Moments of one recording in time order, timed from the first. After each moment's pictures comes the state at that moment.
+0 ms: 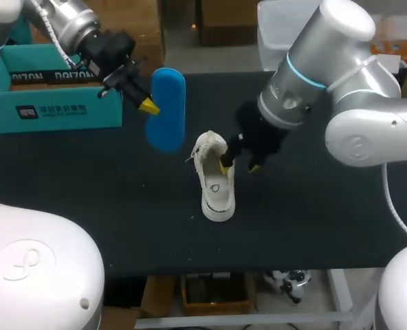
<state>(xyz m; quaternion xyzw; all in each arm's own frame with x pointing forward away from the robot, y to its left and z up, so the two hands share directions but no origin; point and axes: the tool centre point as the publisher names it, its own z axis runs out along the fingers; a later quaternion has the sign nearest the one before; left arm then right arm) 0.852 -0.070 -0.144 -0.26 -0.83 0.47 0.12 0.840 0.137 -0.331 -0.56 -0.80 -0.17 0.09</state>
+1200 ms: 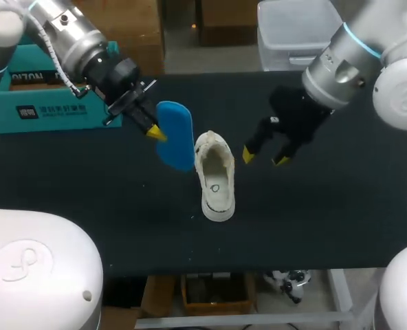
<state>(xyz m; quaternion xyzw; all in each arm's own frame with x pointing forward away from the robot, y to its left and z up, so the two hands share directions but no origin) 0.787 -0.095 -0.155 -0.34 -0.81 0.47 0.08 0.807 0.095 -0.268 -0.56 -0.78 -0.19 0.18</state>
